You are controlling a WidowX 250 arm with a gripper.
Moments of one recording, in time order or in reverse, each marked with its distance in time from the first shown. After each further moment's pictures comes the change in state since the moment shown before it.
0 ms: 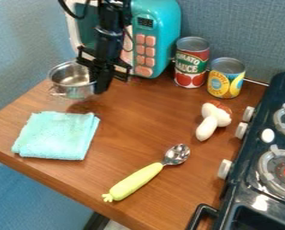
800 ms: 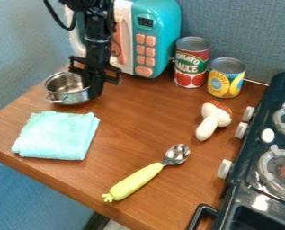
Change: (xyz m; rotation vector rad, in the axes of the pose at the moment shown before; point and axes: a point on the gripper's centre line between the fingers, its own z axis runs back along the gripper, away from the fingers) arm 0.017 0.017 -0.026 -0.100 0.018 0.056
